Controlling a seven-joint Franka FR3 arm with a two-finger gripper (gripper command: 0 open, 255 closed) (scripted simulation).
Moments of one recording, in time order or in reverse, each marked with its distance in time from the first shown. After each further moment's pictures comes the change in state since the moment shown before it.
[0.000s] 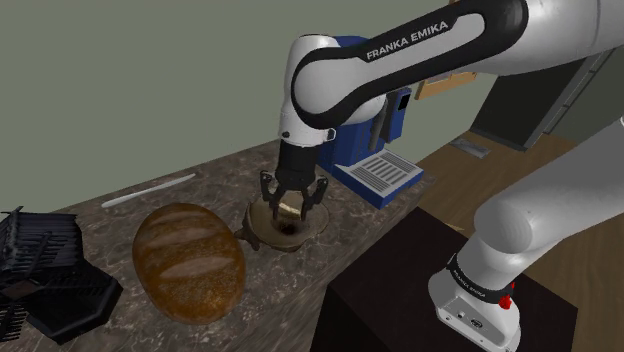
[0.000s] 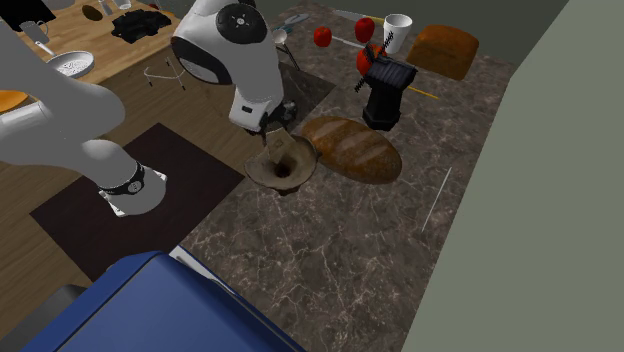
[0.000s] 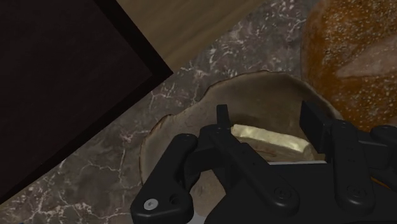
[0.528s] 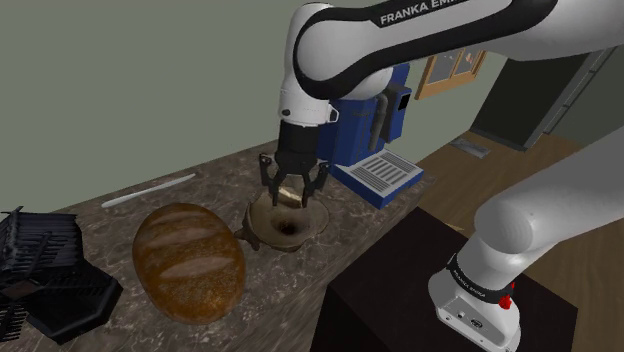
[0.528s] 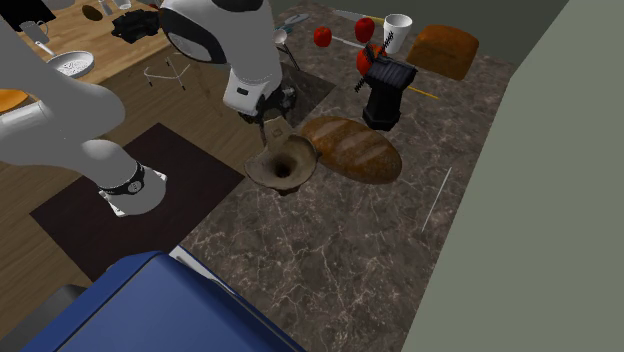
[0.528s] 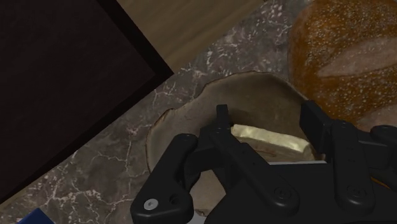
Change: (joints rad) arm 0.007 -0.059 -0.043 0.065 0.000 -0.119 0.015
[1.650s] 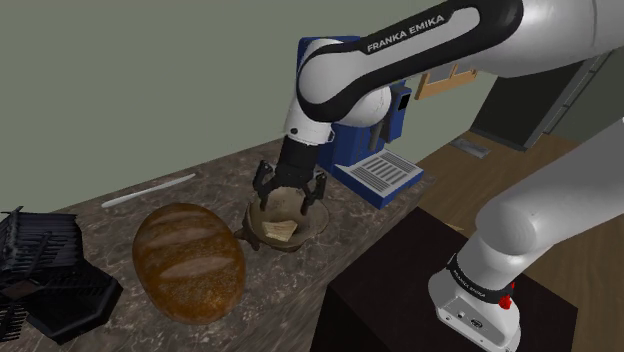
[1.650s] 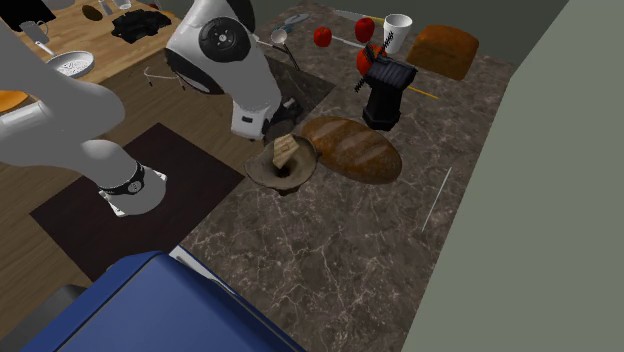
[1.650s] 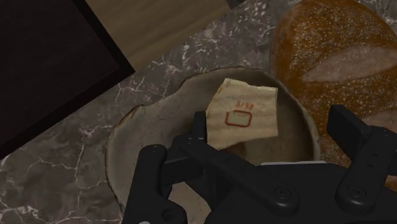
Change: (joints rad) arm 0.036 0.053 -0.023 -0.111 0.142 0.202 -0.247
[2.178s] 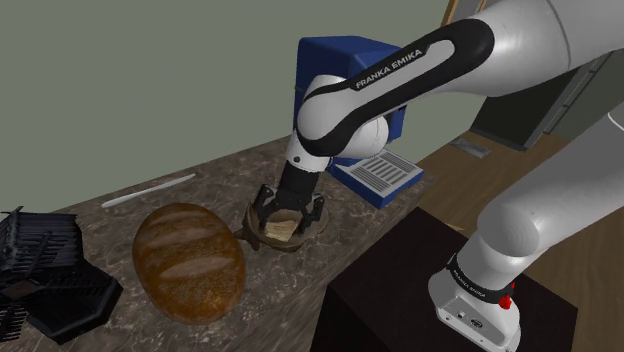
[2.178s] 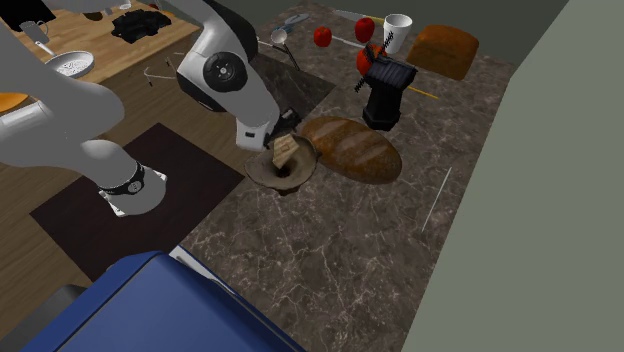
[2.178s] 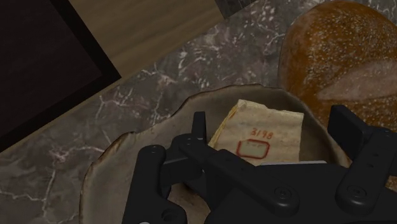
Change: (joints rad) arm 0.036 0.084 0.043 -0.090 0.103 0.196 -0.121
